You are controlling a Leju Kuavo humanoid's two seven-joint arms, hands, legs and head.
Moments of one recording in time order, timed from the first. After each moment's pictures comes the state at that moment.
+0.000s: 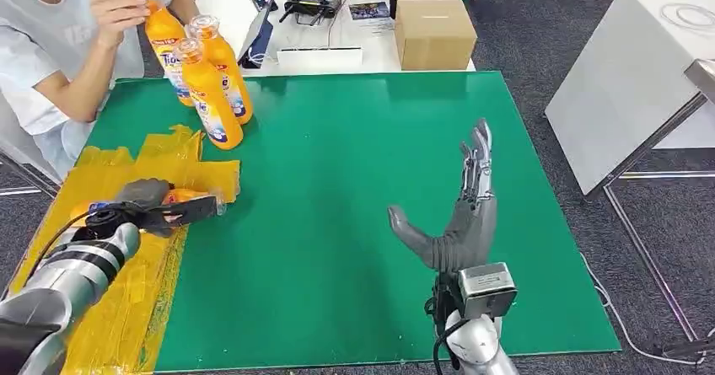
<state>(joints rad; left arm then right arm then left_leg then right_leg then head) -0.78 0.19 -0.36 -0.41 -1.13 0.08 -0.06 -0.07 0.06 0.44 -1.76 0.21 -0.40 -0.45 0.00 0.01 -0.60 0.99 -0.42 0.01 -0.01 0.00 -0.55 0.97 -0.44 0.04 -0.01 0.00</state>
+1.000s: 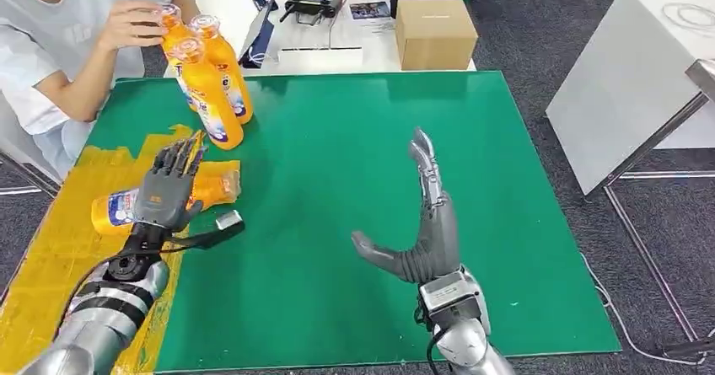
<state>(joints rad) -0.44 0.09 -0.15 -0.90 -1.49 0.70 -0.17 -0.09 0.02 0.52 -1.72 0.25 -0.31 -0.44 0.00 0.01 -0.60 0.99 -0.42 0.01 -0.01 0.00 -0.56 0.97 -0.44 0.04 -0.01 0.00</state>
